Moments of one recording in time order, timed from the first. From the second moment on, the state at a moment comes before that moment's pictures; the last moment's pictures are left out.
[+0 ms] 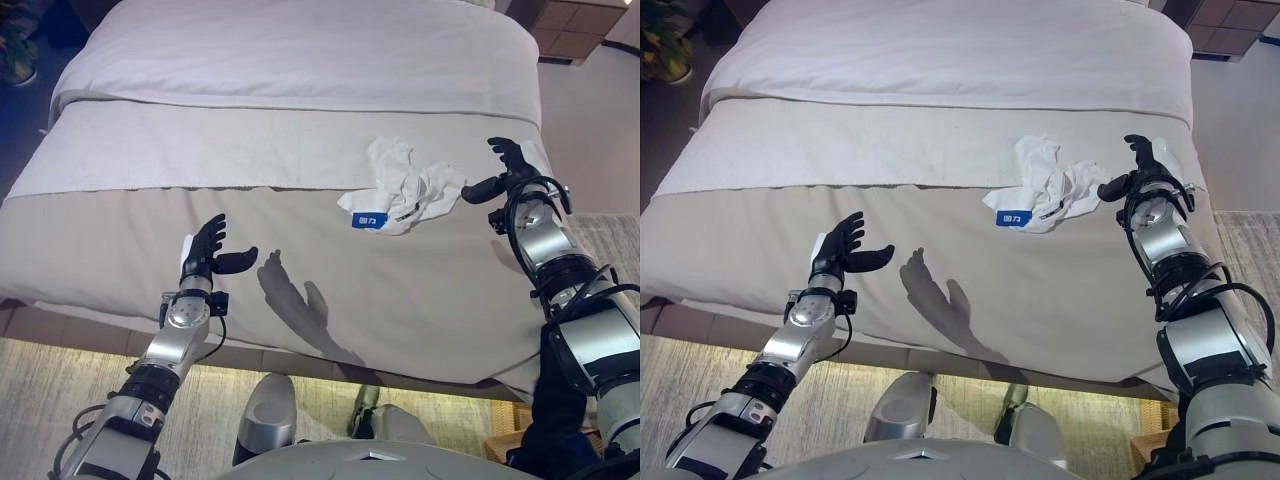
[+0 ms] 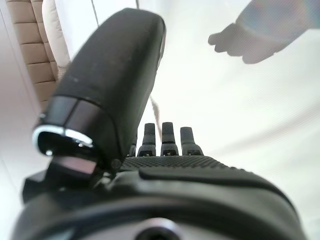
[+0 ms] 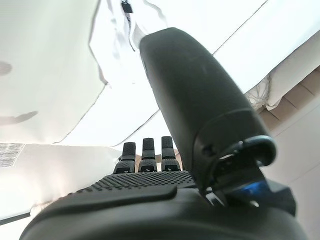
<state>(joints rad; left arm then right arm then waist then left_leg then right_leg) -0.22 0.42 -0.29 0.51 -0.34 -0.02 0.33 -0.83 -0.71 0.40 0.89 0.03 0.16 -0.22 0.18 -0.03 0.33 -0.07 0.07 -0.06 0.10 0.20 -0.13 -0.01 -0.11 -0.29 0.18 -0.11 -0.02</state>
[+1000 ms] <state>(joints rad) -0.19 0.39 -0.30 0.49 -0.34 -0.02 0.32 -0.88 -0.75 0.37 0.93 0.04 0.15 -0.14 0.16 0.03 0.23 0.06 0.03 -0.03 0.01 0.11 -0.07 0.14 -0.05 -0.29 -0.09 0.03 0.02</state>
